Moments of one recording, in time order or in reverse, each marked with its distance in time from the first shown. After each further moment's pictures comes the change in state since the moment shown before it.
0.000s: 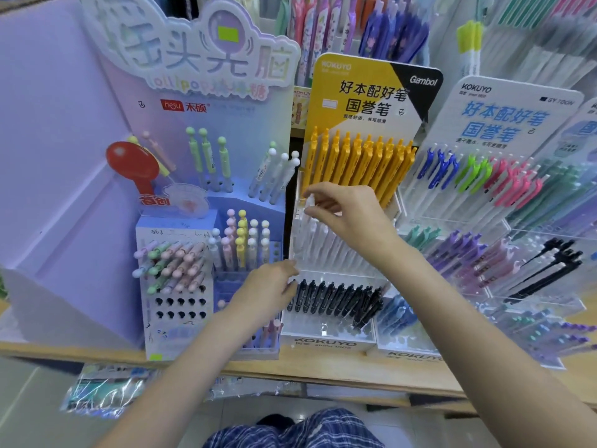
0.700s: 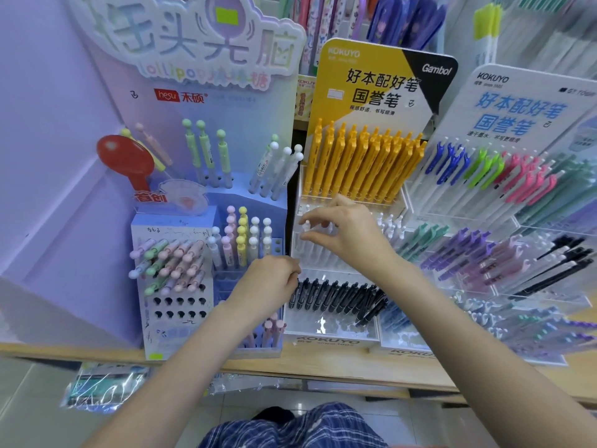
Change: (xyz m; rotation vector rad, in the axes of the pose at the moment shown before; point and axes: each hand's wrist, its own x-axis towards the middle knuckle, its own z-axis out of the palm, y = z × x) left_hand 0.009 -0.002 -0.007 0.089 0.018 0.031; right_hand -0.010 0.013 0.025 -0.037 -0.053 -0.001
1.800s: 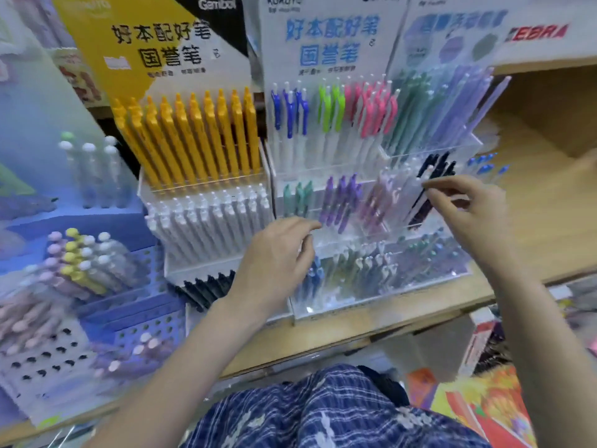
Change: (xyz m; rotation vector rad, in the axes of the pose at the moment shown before) left_hand 0.045 0.163 0.057 -0.140 0.238 0.459; right_hand -0.203 0.149 -0.159 -0.017 0.483 0.720
